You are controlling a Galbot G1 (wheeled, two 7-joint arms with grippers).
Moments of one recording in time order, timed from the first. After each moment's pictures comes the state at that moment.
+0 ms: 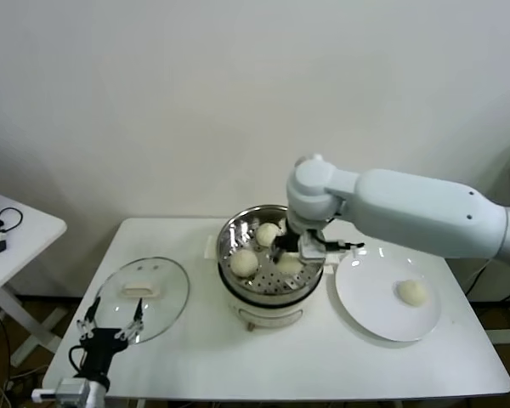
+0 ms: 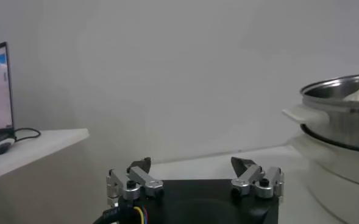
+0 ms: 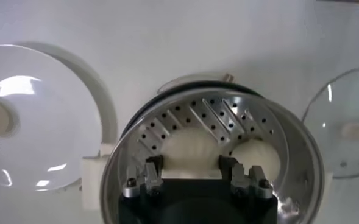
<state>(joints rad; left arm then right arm) 1.69 -1.43 -0.75 -2.05 -0.06 0.02 0.04 0.49 0.99 -1.16 1.66 -0.33 0.48 -1.26</state>
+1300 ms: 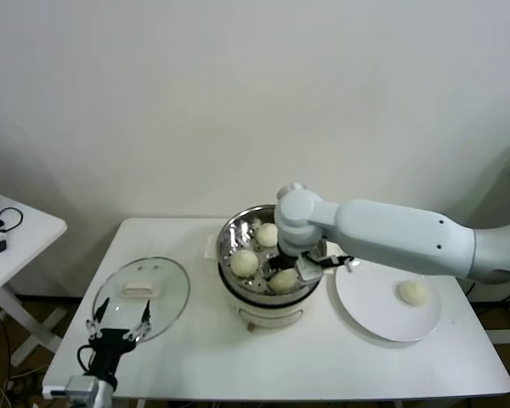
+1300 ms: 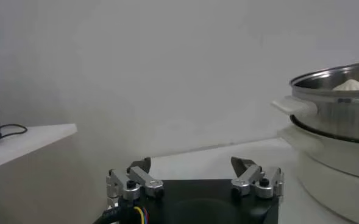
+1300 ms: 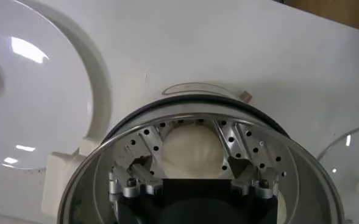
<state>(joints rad) 1.67 -1.43 -0.72 -2.04 -0.04 0.04 0.05 0.39 1.02 -1.13 1.64 -0.54 0.64 -1.22</state>
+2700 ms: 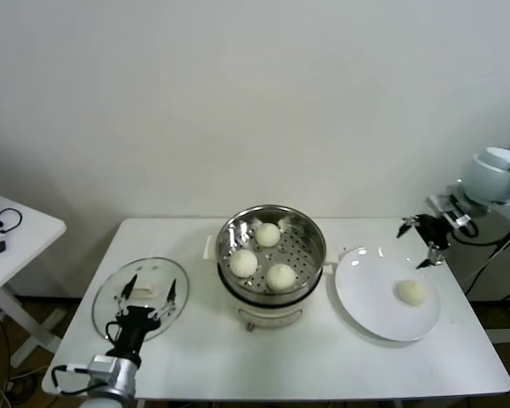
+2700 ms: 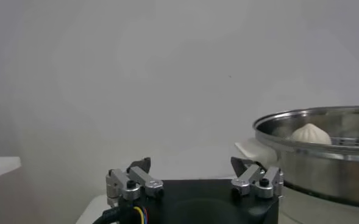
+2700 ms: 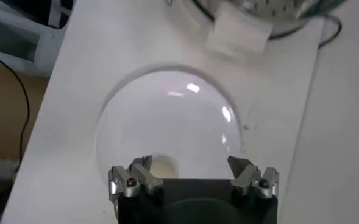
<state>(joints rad) 1.58 -1.40 -0.61 -2.04 -0.07 0.02 0.05 0.46 0.45 -1.15 1.34 0.09 -0.01 -1.23</state>
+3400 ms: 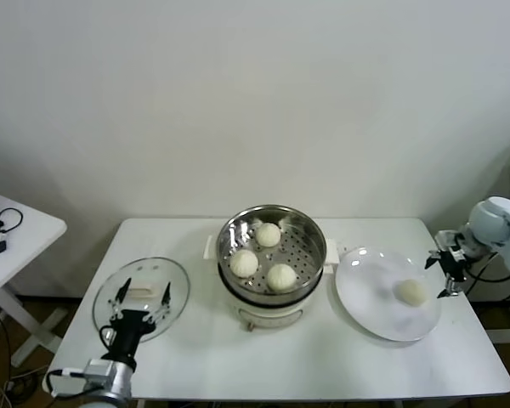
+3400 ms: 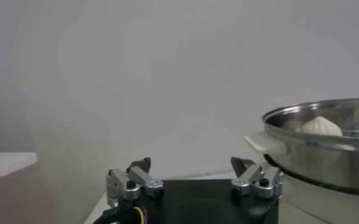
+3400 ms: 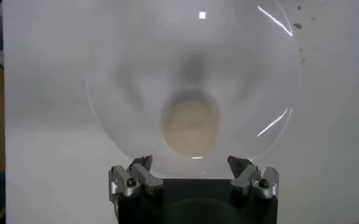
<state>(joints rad) 1.60 -1.42 -0.64 -2.04 -0.05 0.02 0.05 0.02 0.57 -0.77 1.03 -0.12 -0.03 -1.20</state>
